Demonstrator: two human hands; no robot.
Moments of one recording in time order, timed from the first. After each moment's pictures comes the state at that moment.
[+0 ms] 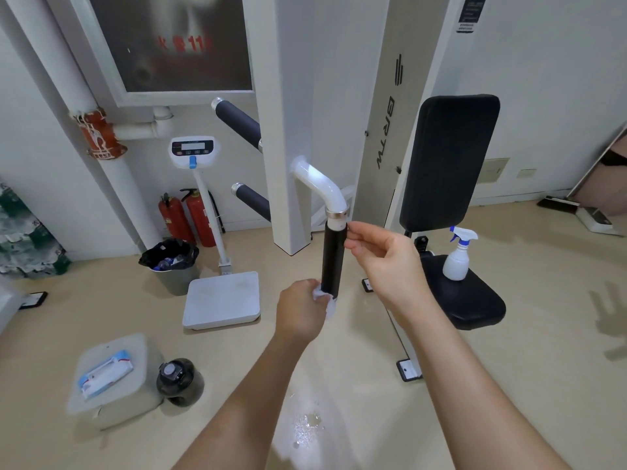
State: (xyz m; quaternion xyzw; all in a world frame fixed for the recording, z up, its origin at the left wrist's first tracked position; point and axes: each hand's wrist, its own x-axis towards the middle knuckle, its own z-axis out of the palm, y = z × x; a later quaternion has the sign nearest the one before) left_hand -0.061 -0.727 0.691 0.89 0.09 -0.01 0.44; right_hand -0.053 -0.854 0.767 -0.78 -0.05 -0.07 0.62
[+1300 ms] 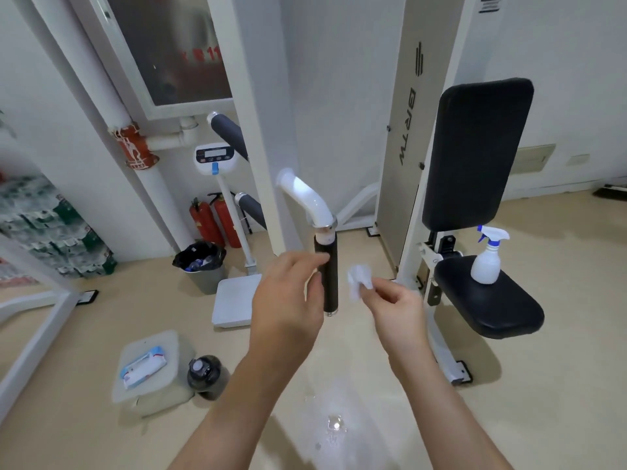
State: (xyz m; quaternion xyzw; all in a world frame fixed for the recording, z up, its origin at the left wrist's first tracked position) left_hand -0.093 -0.738 0.758 0.90 -0.02 0.27 0.35; right_hand -0.060 -0.876 0.711 -0.74 0.08 -0.03 0.67
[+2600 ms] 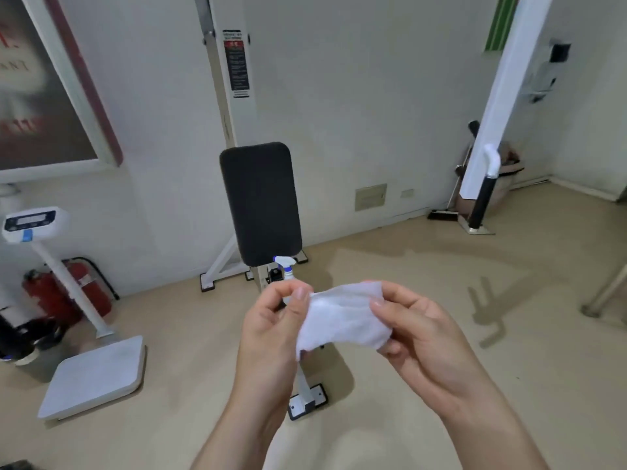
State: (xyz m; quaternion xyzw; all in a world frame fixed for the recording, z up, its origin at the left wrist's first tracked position) left_hand -0.179 -1.232 0.806 0.62 -0.04 0.03 0.78; right_hand -0.199 -1.393 0.814 -0.54 0.00 0.03 0.84
